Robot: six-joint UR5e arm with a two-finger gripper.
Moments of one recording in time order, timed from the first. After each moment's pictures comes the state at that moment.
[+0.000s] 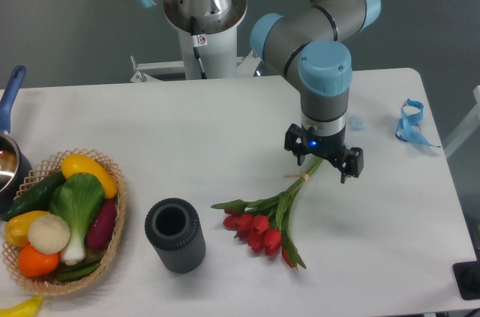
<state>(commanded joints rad) 2.60 -1.91 -1.72 -0.89 1.61 1.14</state>
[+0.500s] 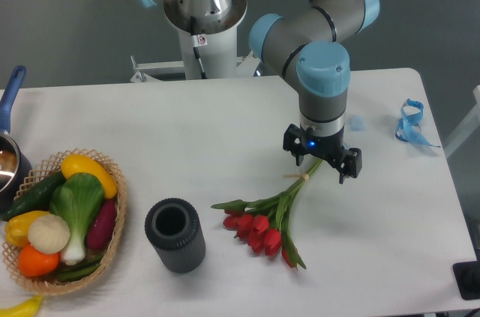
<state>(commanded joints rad) 2.59 -1.91 -1.72 -0.89 1.61 1.14</state>
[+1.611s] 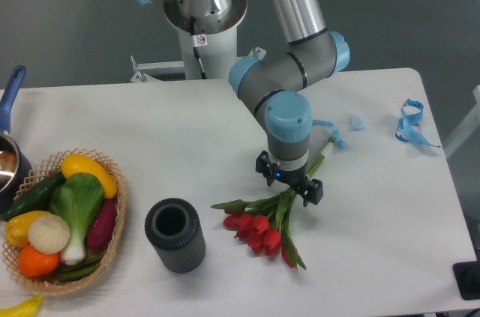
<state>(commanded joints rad) 2.52 -2.06 -1.82 -0.73 1.62 1.14</state>
